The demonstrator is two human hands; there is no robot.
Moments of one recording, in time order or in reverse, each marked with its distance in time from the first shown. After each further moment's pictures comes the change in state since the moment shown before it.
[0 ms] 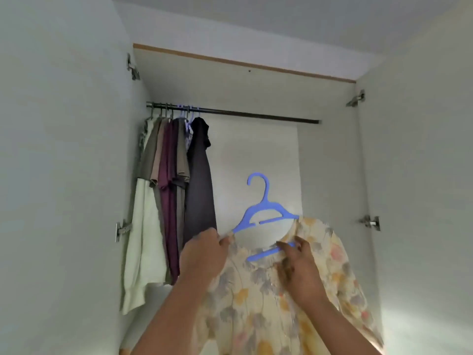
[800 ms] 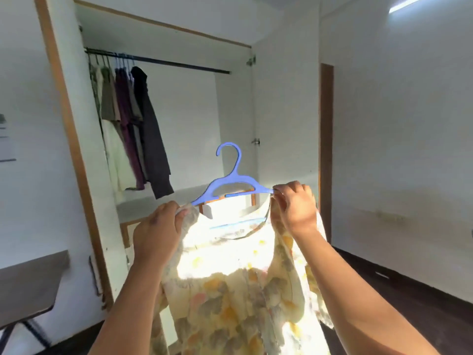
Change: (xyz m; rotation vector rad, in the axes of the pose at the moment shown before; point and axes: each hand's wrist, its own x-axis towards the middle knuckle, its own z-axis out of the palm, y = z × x) left_hand -0.436 -0.034 -0.300 -0.062 0.157 0.419; right_hand -0.369 -0.335 -0.361 -0.567 0.194 0.209
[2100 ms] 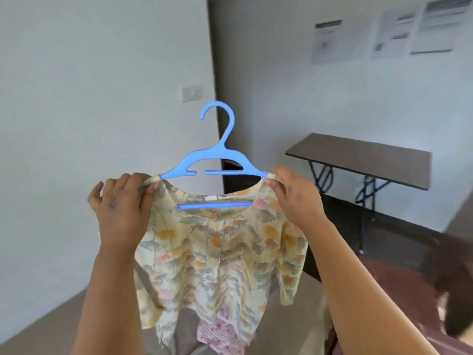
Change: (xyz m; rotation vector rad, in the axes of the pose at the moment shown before) left_hand -0.501 -0.250 -0.809 1.068 0.132 -0.841; right_hand -0.463 -0.774 -0.199 1.135 -0.755 -0.784
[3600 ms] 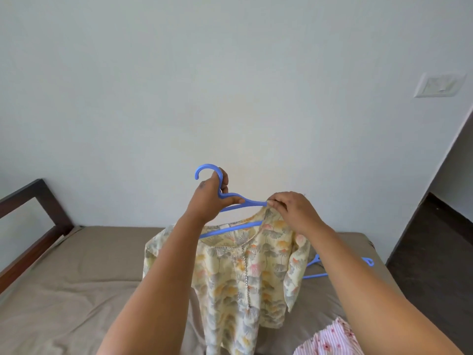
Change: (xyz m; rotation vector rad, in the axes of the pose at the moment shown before) left_hand -0.029 -0.189 -0.059 -0.025 -0.204 -0.548; right_hand 0.078 -0.233 0.284 0.665 -0.670 -0.611
